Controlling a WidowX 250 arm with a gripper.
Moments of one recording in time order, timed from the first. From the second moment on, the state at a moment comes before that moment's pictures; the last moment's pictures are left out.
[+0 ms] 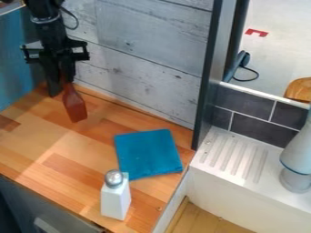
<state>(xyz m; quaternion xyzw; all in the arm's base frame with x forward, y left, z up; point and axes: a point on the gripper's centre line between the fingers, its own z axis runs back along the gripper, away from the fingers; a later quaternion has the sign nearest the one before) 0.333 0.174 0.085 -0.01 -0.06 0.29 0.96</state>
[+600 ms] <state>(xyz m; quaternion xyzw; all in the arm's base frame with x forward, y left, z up) 0.346 0.186 0.063 0.01 -0.05 0.29 0.96</state>
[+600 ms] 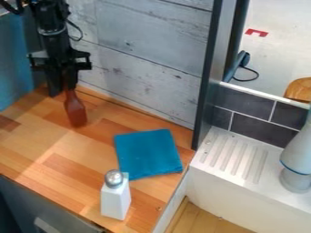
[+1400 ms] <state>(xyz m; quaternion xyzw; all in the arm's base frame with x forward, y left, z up) 0.356 0.163 0.056 0.01 -0.04 0.30 0.95</state>
